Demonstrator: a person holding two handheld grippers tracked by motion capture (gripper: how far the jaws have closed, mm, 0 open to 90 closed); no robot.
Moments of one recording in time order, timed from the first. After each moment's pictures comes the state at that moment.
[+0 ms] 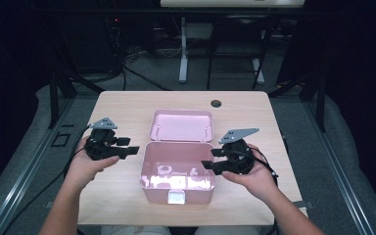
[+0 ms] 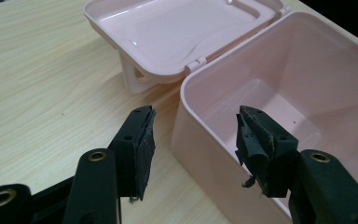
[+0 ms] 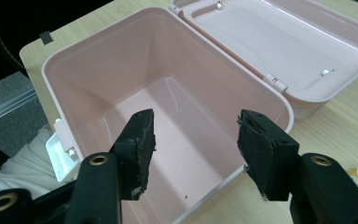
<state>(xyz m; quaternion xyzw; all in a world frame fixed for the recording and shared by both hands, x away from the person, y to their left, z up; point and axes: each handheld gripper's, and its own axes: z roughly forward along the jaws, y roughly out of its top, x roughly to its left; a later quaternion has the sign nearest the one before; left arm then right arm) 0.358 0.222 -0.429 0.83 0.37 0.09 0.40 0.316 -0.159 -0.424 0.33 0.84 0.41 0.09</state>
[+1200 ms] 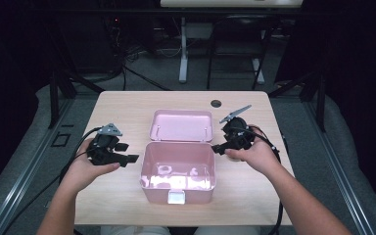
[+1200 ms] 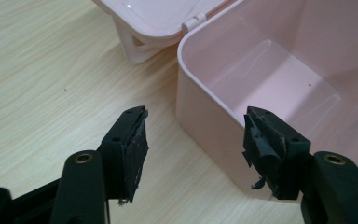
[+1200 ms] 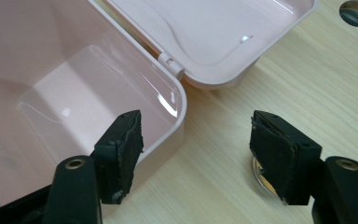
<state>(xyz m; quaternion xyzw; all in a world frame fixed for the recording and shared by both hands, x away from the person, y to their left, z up) 0.351 0.216 -0.436 0.87 0.36 0.10 0.33 0.382 -0.171 -0.425 0.39 0.87 0.29 0.10</state>
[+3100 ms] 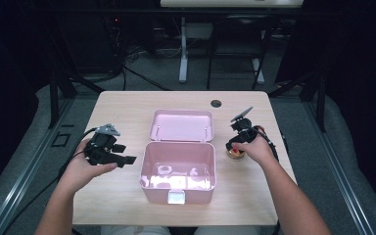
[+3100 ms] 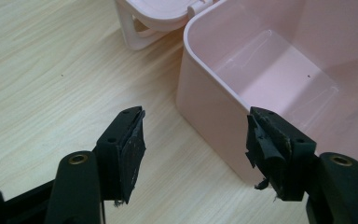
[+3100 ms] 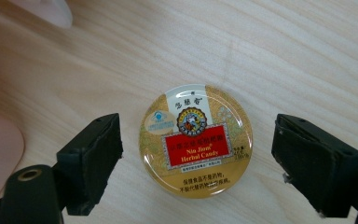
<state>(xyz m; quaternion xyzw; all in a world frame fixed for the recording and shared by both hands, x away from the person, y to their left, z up) 0.354 0.224 -0.437 0.87 0.37 0.08 0.33 0.461 -0.217 -0.517 0.53 0.83 0.16 0.10</state>
